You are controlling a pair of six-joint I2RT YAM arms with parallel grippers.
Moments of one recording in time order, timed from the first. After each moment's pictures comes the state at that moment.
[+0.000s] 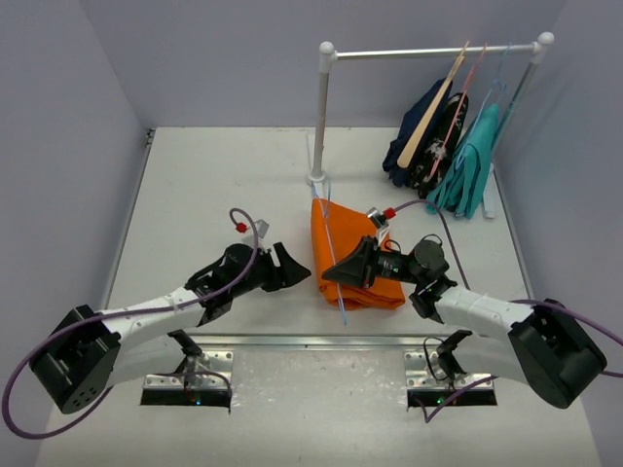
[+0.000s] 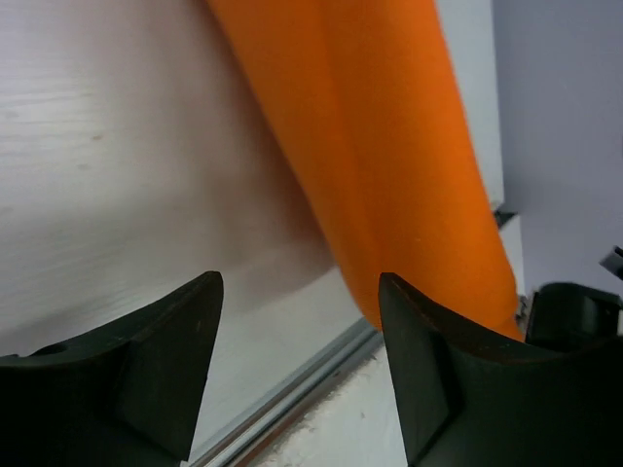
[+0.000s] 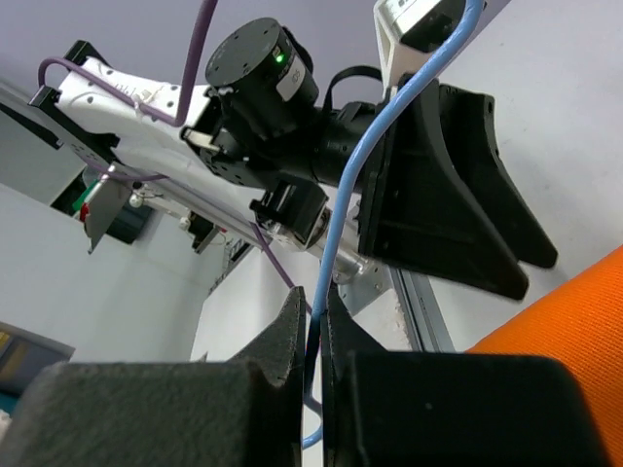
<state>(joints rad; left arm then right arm) -0.67 1.04 0.32 0.24 0.10 -0.91 0.60 1.17 0.26 1.06 -0.77 0.96</state>
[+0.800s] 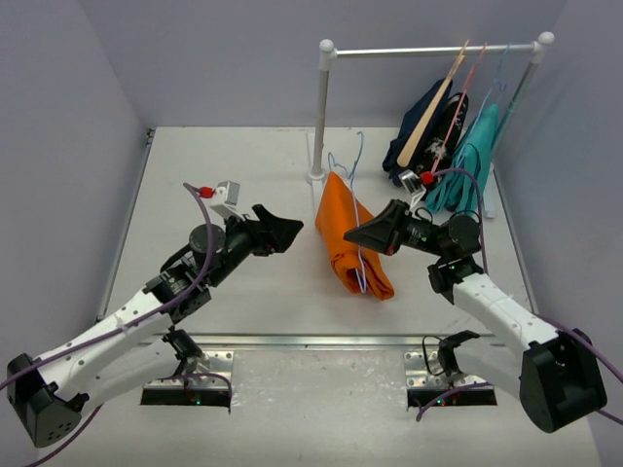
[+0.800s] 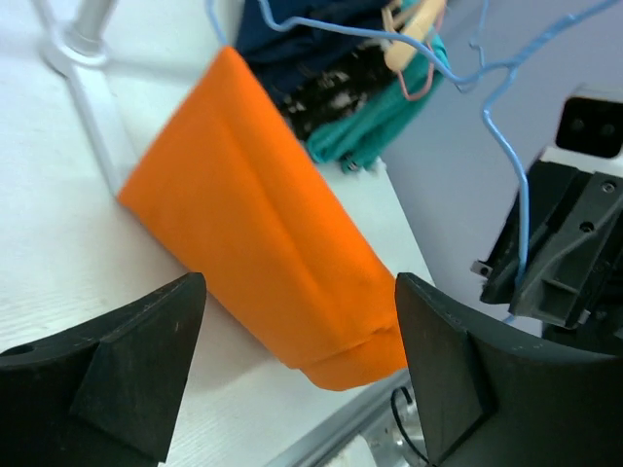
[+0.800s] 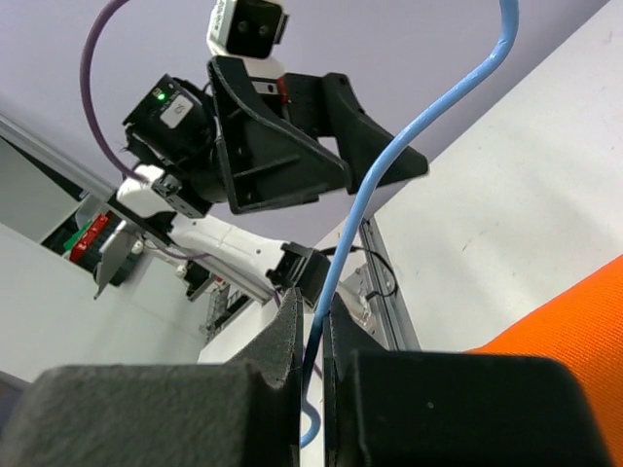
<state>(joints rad) -0.73 0.81 0.64 0.04 -0.12 -0.76 0.35 1.05 0.45 0.92 -0.92 1.06</state>
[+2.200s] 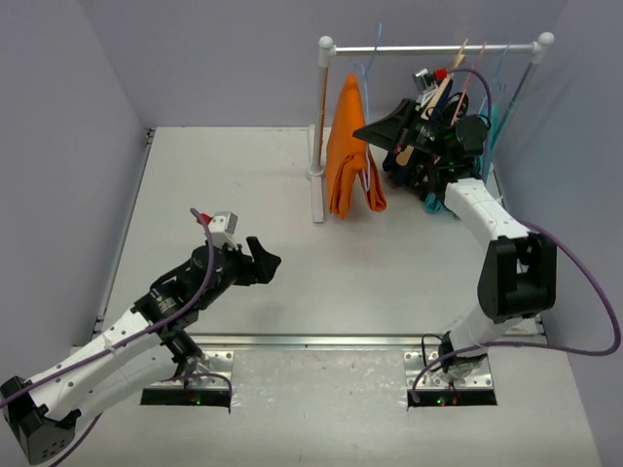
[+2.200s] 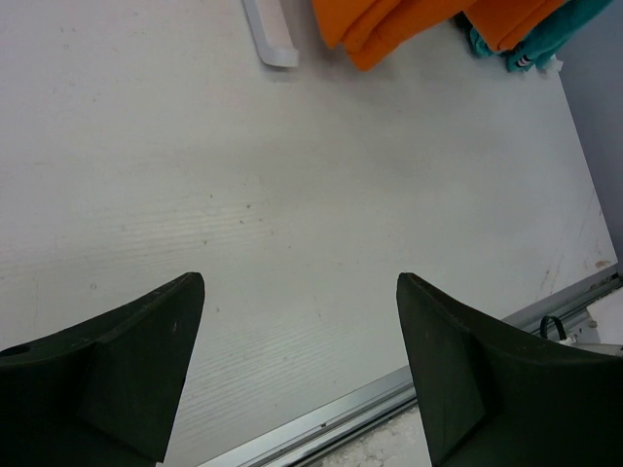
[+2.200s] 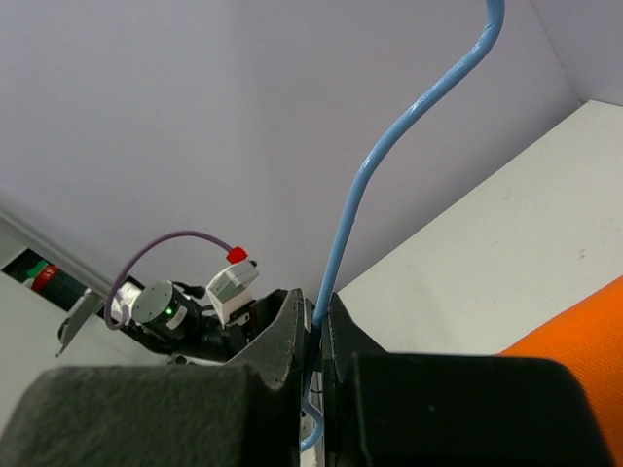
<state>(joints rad) -0.73 0.61 0.53 -0.34 -0.24 -0.64 0.12 1.62 1.20 0.94 -1.07 1.17</state>
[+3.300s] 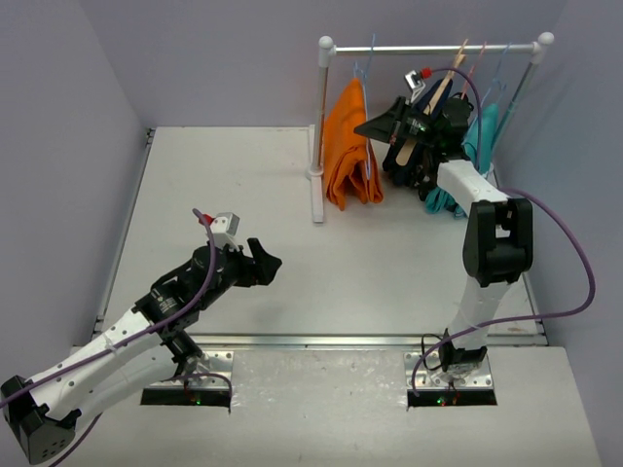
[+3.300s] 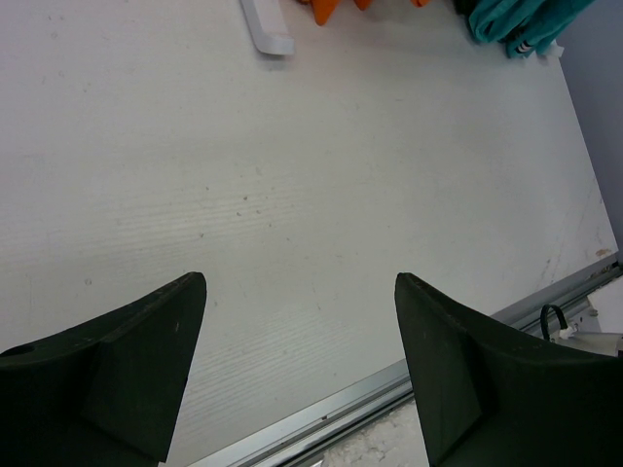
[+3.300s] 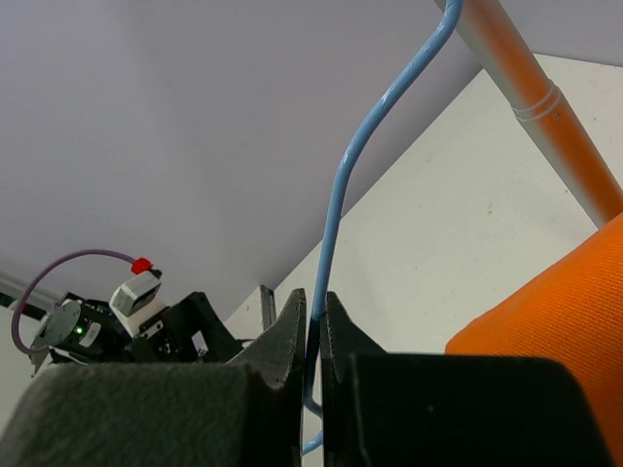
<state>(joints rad) -0.73 0.62 0.52 -0.33 -0.22 -0.64 0.07 1.93 1.44 0.75 -1.13 1.02</state>
